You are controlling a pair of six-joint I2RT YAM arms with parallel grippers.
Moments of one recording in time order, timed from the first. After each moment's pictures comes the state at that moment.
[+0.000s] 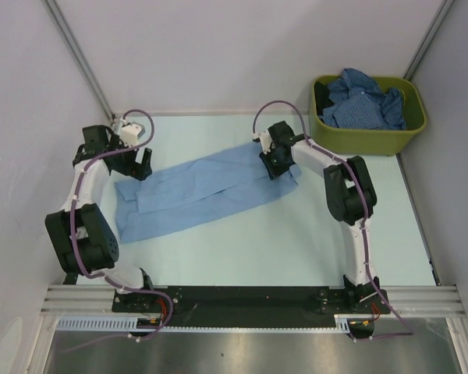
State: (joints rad) left arm 0.26 1.56 1.23 -0.54 0.47 0.58; right arm 0.43 2.17 1.64 -0.58 -0.15 -0.19
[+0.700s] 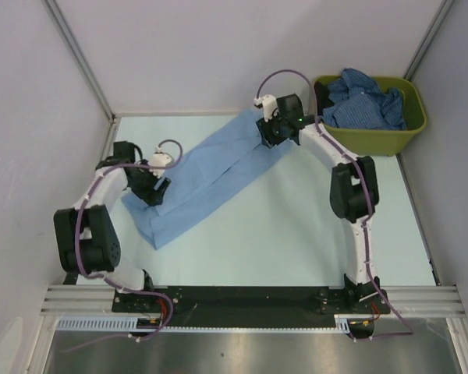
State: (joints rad) left arm 0.18 1.63 1.13 -0.71 0.35 0.77; right arm 0.37 2.30 2.00 -0.47 -0.17 -0.28
